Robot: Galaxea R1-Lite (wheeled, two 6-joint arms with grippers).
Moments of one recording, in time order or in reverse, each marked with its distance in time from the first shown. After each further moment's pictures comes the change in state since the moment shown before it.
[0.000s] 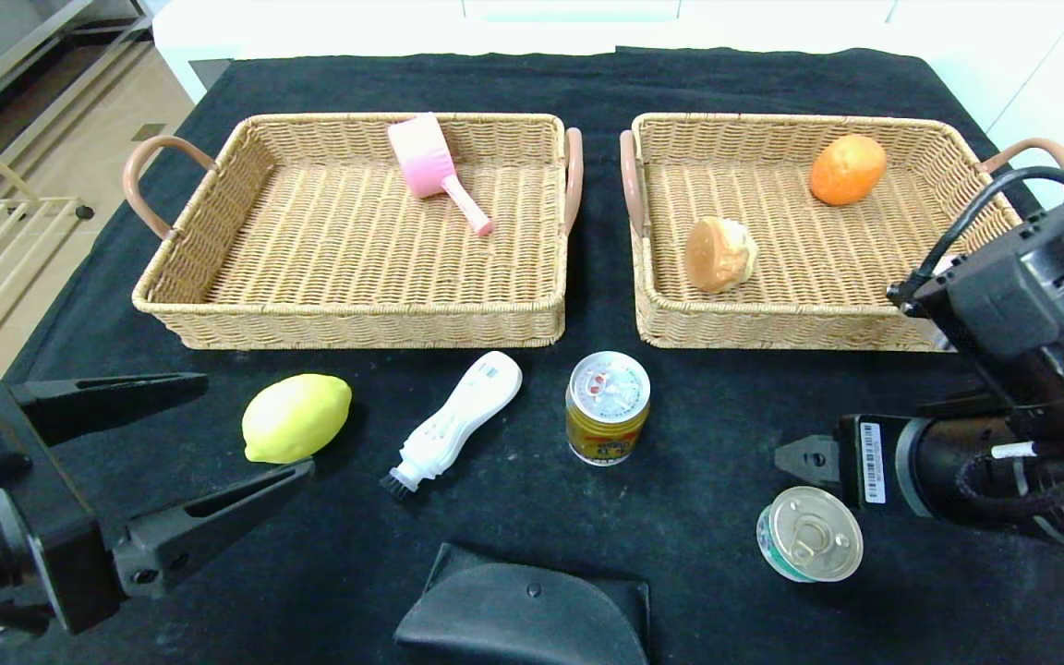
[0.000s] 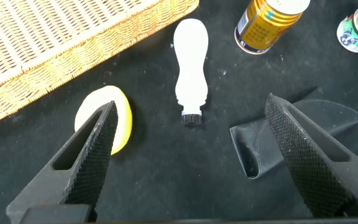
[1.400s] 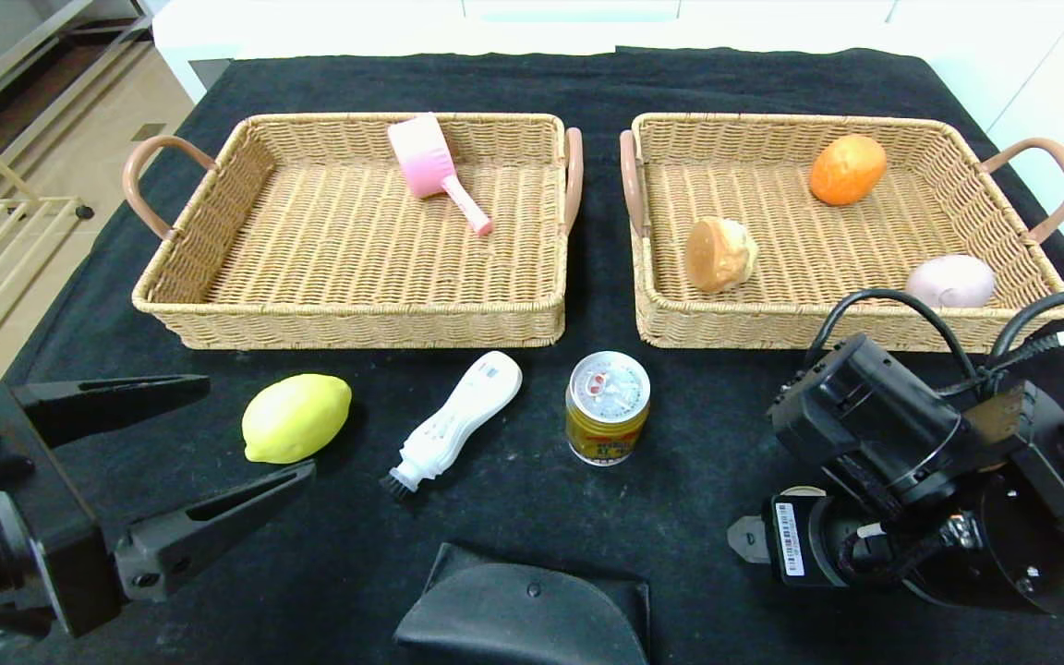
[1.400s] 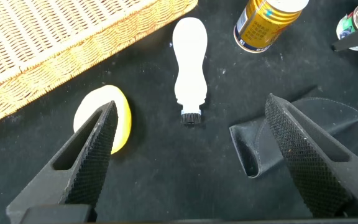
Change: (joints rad) left arm -0.001 0.000 0.003 0.000 -0.001 0.005; right arm 0.039 0.153 0.051 -0.001 0.039 0.062
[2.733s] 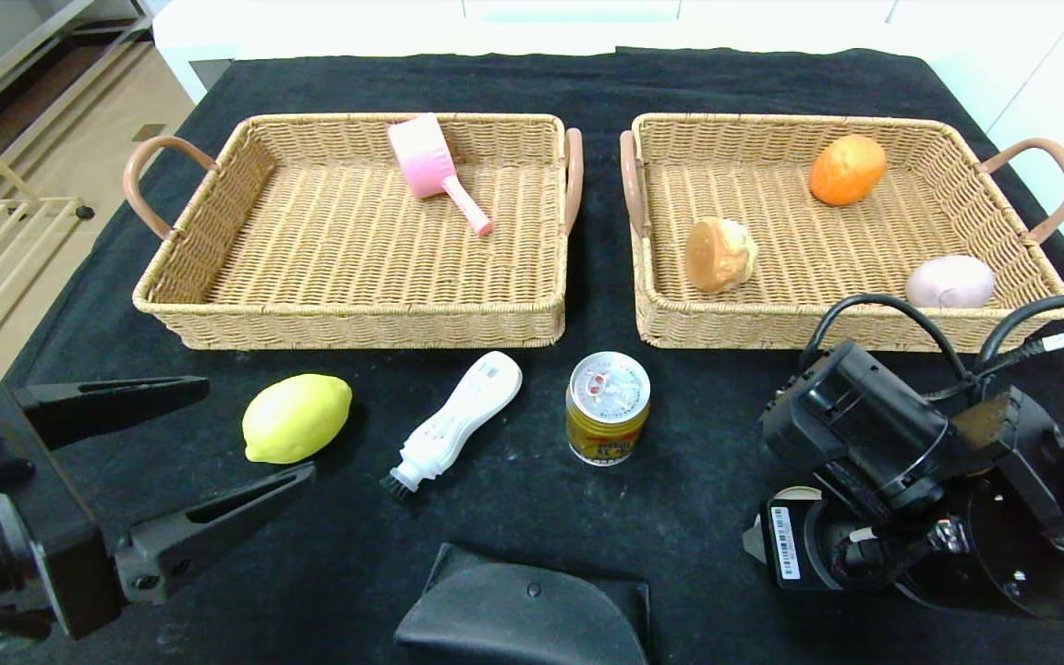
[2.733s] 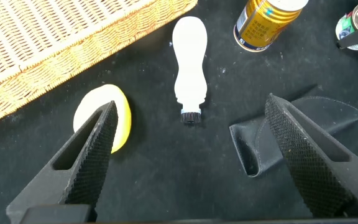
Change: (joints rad) left arm 0.000 -0.001 0.003 0.000 0.000 0.001; right arm 0.000 0.015 0.001 0.001 0.003 0.000
